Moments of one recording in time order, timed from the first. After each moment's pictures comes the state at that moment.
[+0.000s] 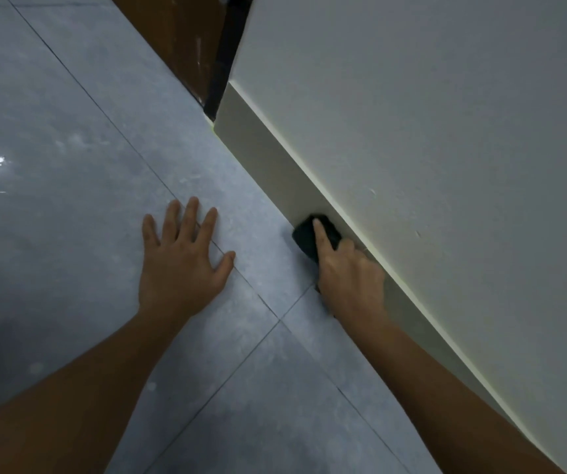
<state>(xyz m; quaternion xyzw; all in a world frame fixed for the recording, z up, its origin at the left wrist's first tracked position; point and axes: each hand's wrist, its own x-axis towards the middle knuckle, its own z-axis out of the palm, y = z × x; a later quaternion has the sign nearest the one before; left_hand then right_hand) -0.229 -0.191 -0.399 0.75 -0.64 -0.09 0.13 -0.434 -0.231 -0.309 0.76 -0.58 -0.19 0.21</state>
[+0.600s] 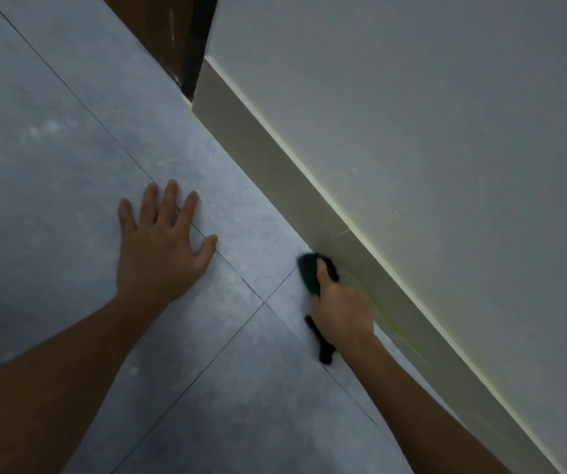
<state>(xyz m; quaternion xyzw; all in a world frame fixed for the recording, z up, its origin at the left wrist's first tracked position) -0.225 -0.195 -0.389 0.75 -0.64 -0.10 0.13 -0.470 -0.189 -0.320 0.68 -0.71 -0.20 -0.06</state>
